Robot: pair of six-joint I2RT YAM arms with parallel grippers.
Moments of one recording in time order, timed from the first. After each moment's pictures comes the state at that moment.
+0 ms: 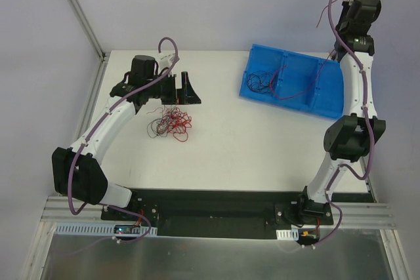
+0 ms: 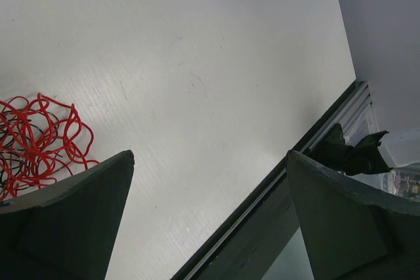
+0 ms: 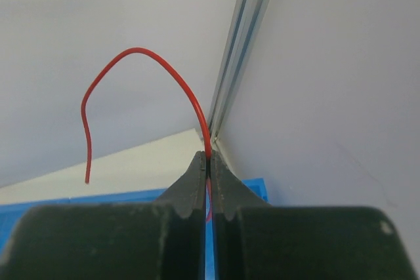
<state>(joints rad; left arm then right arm) -0.29 1.41 1.25 -0.50 0.65 -0.39 -0.12 1.90 2.08 -0.32 0.29 -0.11</state>
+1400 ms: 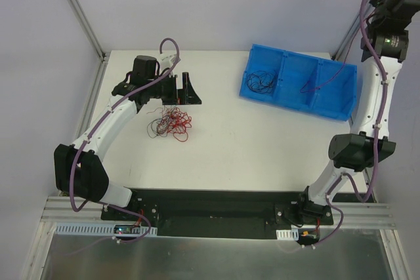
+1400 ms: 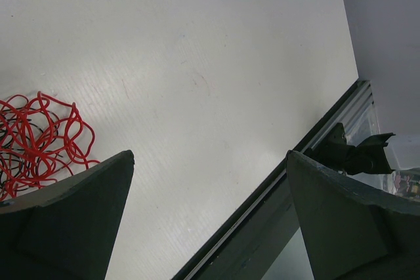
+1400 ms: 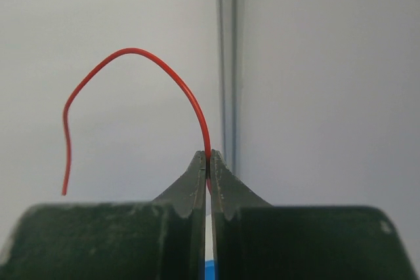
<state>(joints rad) -0.29 1.44 1.25 -0.50 0.65 -0.39 -0.21 1.80 2.31 -0.28 0.20 0.00</state>
